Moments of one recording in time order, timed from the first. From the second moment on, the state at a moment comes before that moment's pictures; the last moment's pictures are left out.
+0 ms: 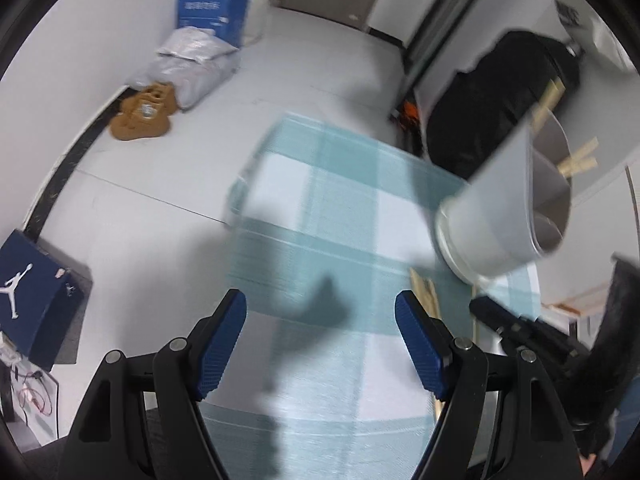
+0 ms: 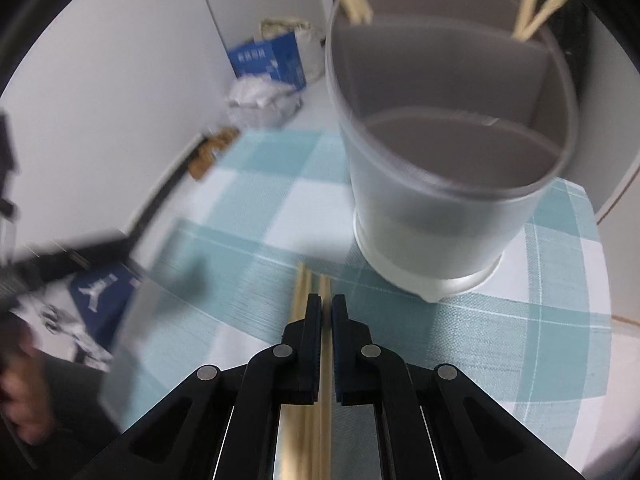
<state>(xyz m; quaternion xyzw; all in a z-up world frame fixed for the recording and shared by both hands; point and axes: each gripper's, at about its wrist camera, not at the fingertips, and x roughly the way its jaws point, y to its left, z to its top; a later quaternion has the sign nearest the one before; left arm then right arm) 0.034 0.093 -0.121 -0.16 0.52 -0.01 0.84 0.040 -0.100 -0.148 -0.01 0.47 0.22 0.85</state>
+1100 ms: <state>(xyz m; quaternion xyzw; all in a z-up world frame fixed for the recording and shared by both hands) 0.040 0.008 -0.163 -0.02 0.60 -0.01 0.80 -0.002 -0.252 -0.084 0.22 0.35 0.21 0.89</state>
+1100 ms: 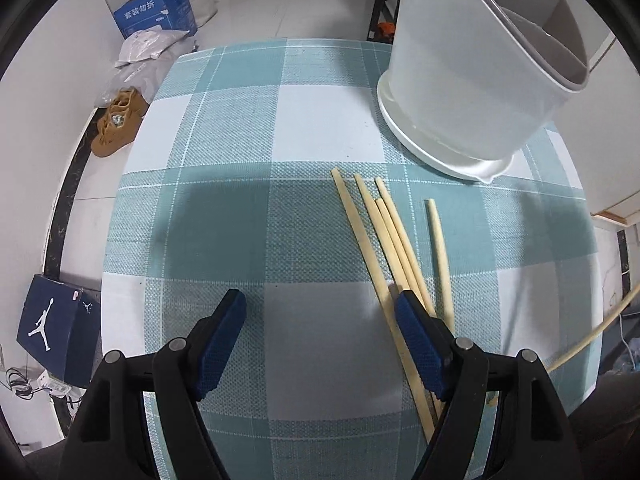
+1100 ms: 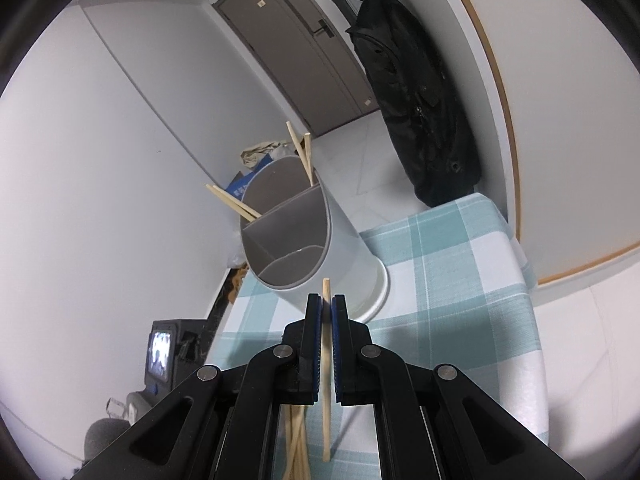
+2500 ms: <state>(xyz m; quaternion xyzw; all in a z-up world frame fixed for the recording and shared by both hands) 0.068 0.015 -0.143 -0.03 0.53 0.03 0.84 0.006 -0.242 -0.087 0.21 0.36 0.21 0.89</state>
